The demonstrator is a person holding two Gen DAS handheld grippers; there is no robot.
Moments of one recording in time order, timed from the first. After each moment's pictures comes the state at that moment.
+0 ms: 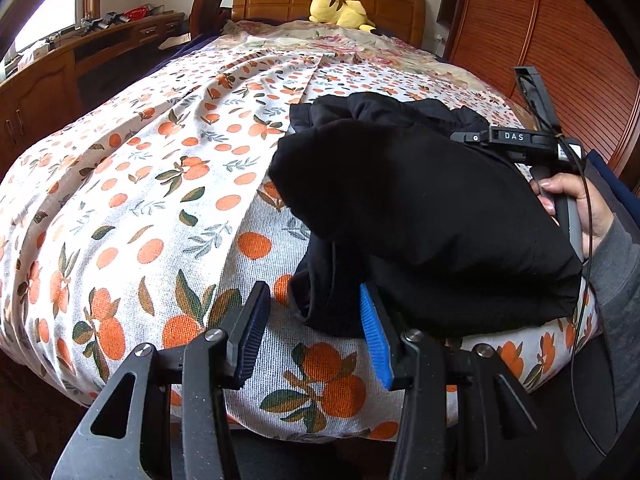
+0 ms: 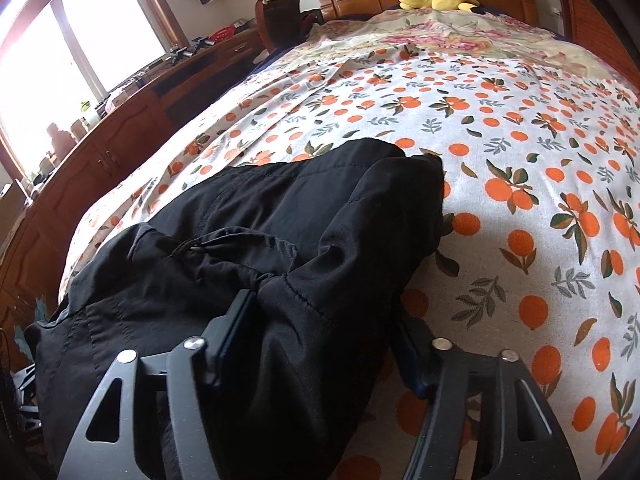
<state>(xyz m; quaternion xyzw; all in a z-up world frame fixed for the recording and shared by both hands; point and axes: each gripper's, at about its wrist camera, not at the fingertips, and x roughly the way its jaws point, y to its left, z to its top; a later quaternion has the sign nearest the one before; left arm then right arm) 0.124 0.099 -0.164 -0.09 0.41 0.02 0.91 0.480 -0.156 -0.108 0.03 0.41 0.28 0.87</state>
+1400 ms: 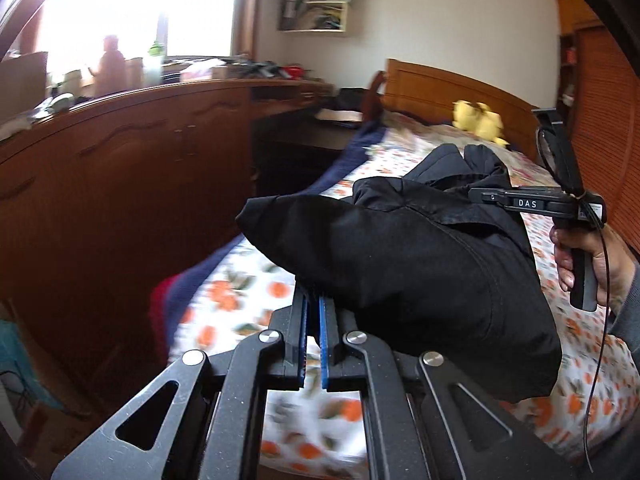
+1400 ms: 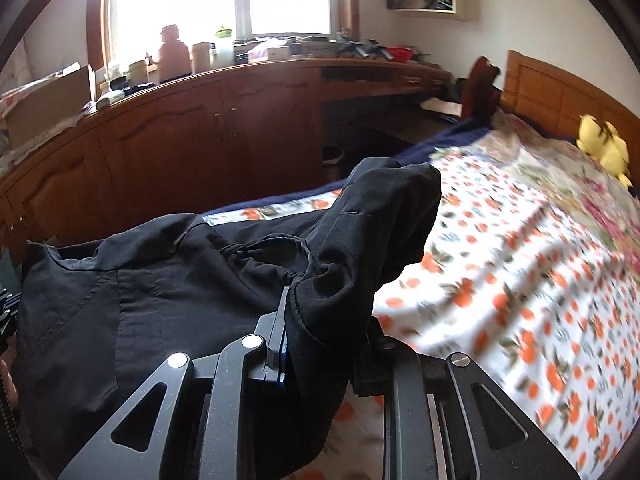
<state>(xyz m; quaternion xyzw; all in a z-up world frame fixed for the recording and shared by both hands) 0.020 0.444 -0.105 -0.11 0.26 0.24 0.93 0.474 0.272 -0.035 -0.16 0.28 0.42 0.85</state>
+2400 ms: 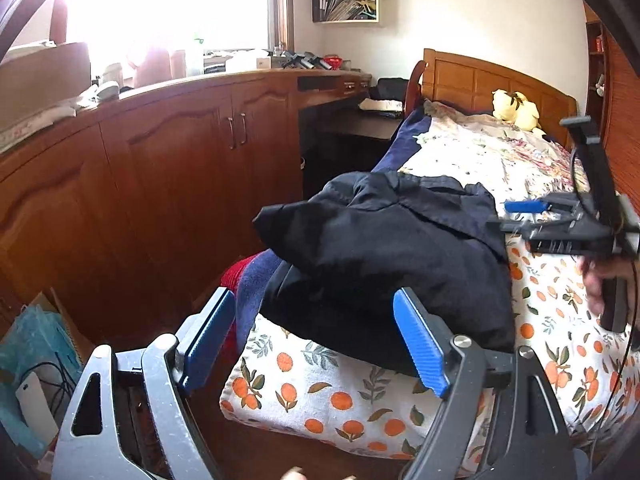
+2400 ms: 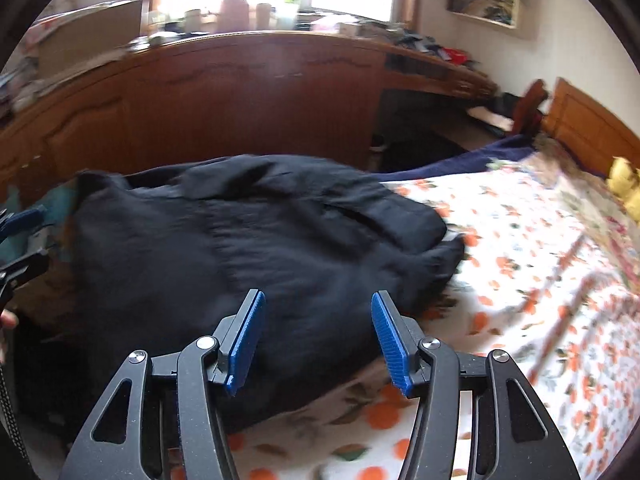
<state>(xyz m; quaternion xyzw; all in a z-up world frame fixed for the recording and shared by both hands) -0.021 0.471 -0.111 -0.10 0.29 0.29 0.91 0.432 0.275 -0.092 -0.24 0.28 0.46 0.81</state>
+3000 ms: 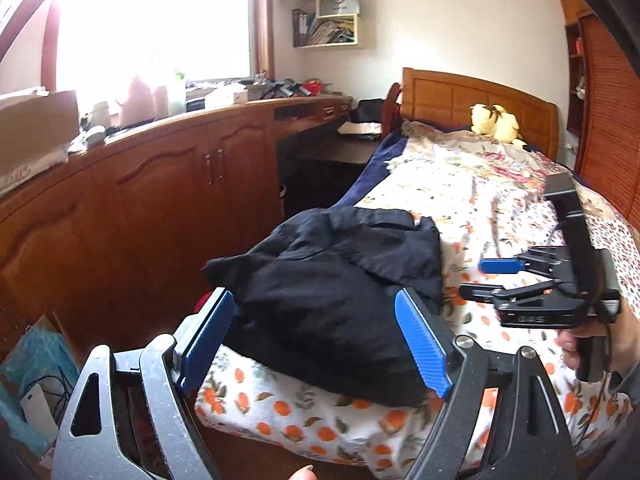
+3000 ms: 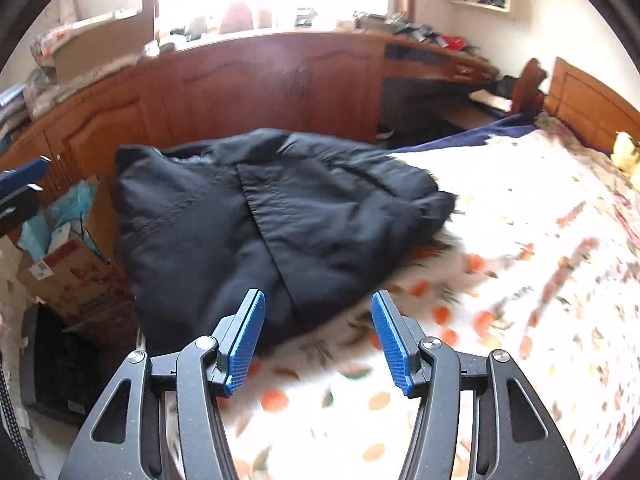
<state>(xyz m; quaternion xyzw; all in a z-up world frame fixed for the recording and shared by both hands) -0.005 0.402 -0.062 -0.07 0.25 0.27 0.93 0.430 0.193 -0.091 -0.20 0.29 0.46 0.81</state>
